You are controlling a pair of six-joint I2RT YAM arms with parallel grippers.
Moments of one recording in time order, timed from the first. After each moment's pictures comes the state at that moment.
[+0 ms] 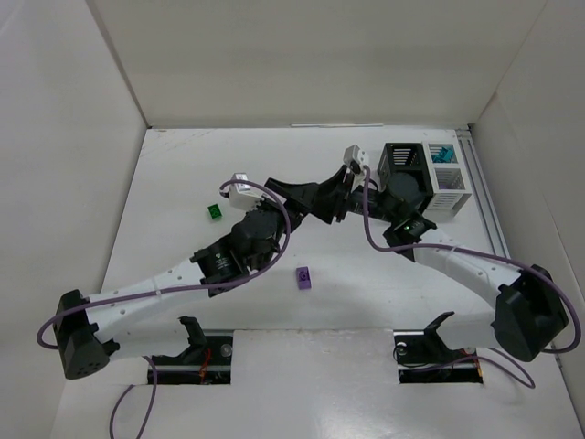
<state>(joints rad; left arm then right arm) -1.06 1.07 0.88 0.07 -0.71 -1.25 0.61 1.30 0.85 0.63 -0.68 0.27</state>
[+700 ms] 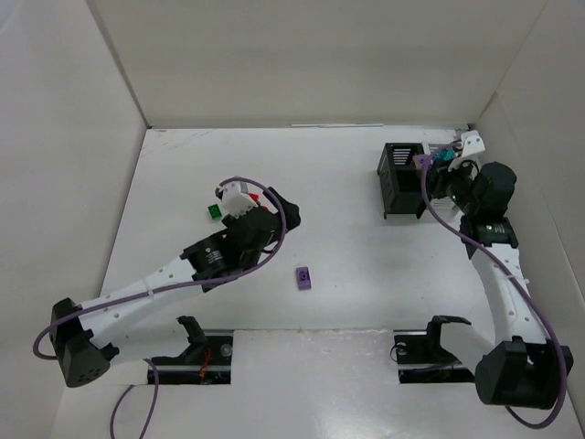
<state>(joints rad) -0.97 1.04 0.91 -0.39 -0.69 -1.13 -0.08 1.00 0.85 0.03 -0.46 -0.06</state>
